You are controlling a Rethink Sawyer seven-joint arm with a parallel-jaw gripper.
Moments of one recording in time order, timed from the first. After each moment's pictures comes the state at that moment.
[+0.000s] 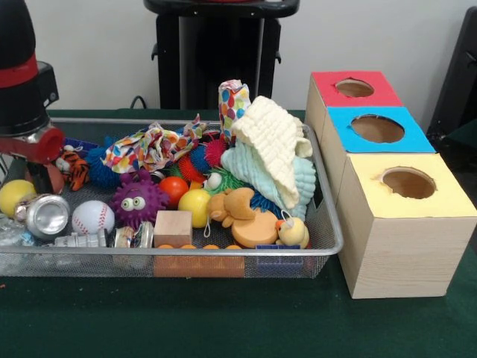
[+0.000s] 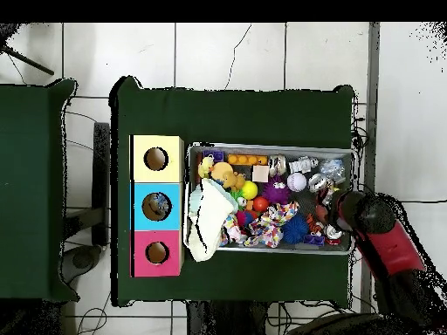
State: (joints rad) arm -0.72 -0.39 -0.06 1.56 0.27 0.42 1.22
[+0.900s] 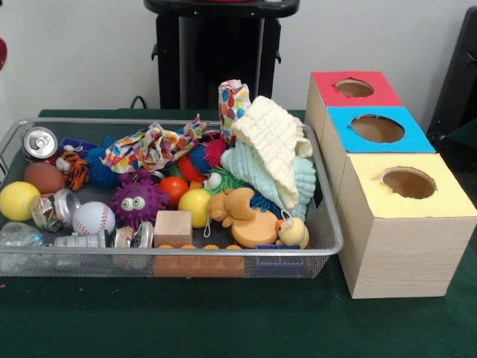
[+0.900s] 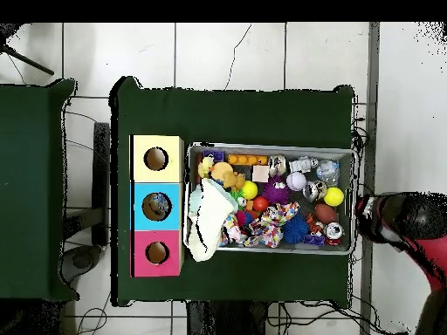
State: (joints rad) arm -0.61 -0.54 -0.29 1.42 0.16 0.71 1.22
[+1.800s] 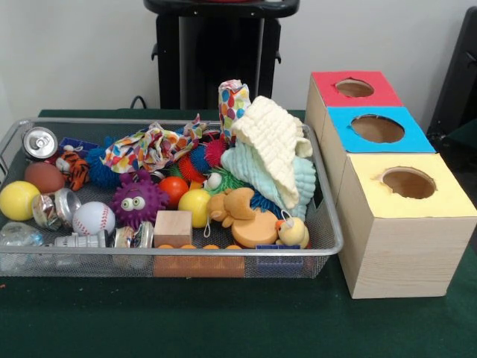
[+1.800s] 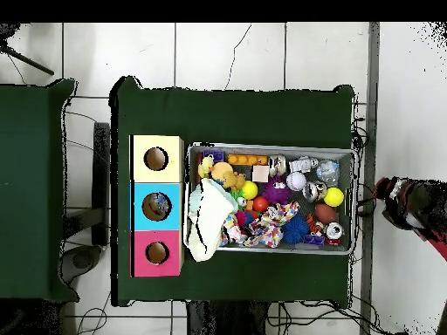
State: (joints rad) arm -0.68 -0.51 -0.22 1.31 0.16 0.61 1.22
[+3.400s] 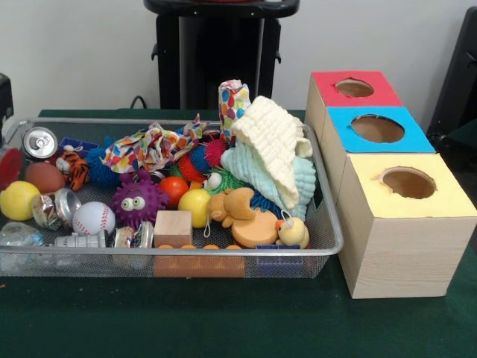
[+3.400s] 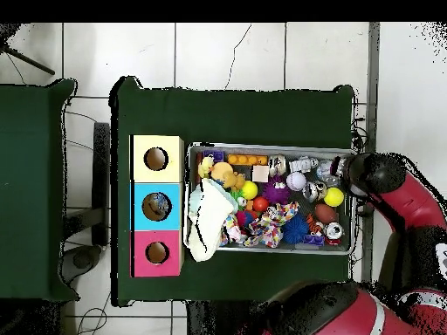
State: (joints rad) arm -0.60 -0.27 -0.15 1.16 0.16 0.61 1.22
